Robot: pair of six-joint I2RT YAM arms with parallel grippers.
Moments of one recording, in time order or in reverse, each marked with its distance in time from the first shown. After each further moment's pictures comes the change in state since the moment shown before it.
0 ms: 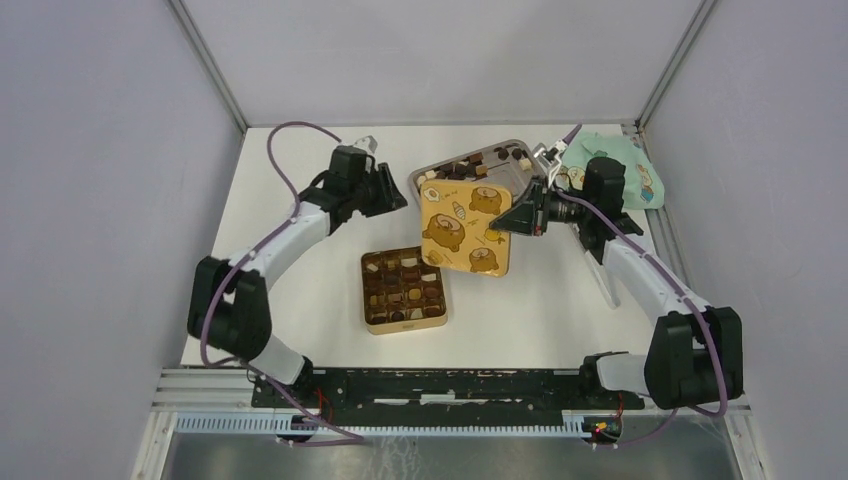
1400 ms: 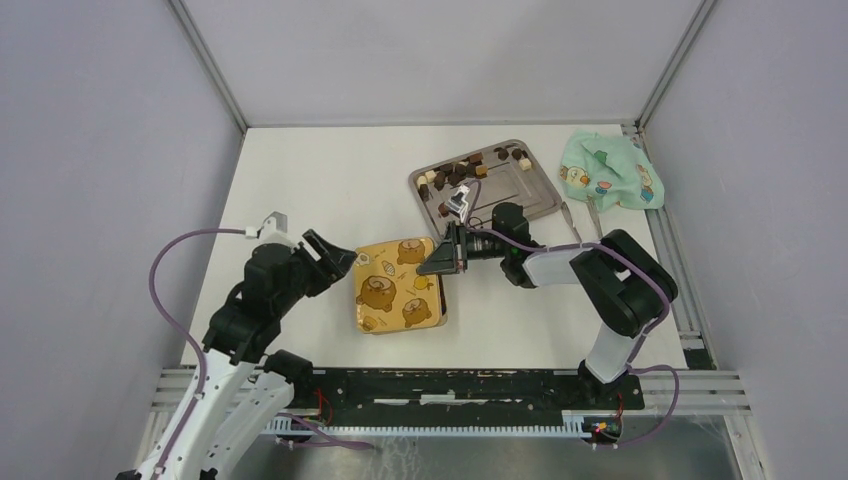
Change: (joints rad) left arm 0.003 -1.085 -0.414 -0.380 -0.276 -0.320; right arm 0.475 0.443 -0.157 0.724 0.256 0.754
